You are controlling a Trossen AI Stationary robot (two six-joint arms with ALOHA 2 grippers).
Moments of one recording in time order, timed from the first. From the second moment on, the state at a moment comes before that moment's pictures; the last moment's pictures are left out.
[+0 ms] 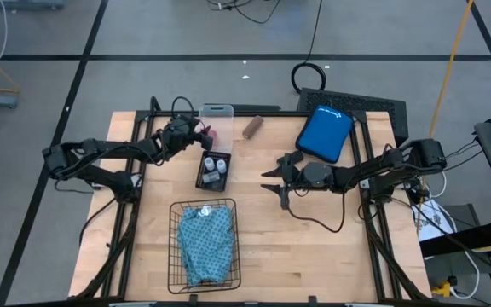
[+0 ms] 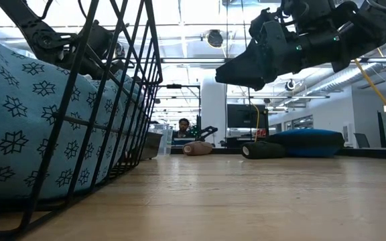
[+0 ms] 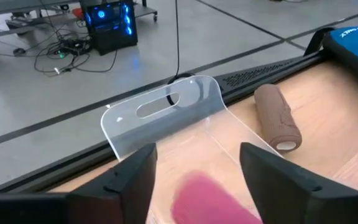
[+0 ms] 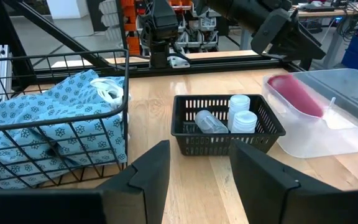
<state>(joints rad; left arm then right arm) 0.53 1.31 0.49 0.41 -0.39 -0.21 0.02 1.48 0.51 0.80 0.10 0.07</state>
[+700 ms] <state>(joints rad) 0.47 1.00 0.49 0.38 -0.25 -0.17 0.02 1.32 0.51 0.45 0.44 0.11</state>
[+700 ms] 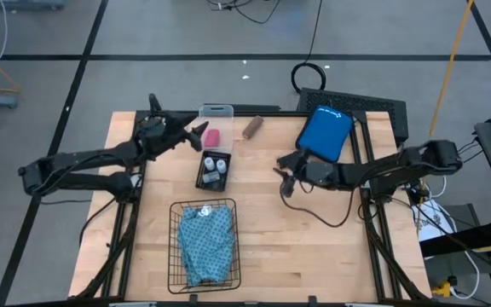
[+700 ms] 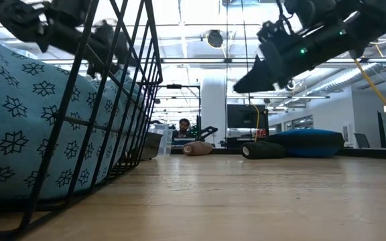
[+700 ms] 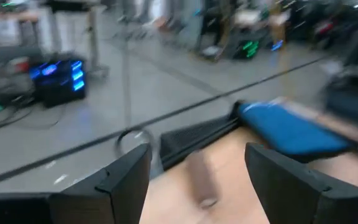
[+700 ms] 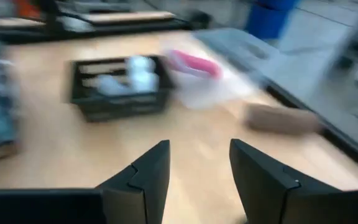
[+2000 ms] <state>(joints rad) 0.41 1.06 0.49 0.31 -0.15 -0.27 -0.29 1.38 0.57 -0.15 -0.15 -0.19</state>
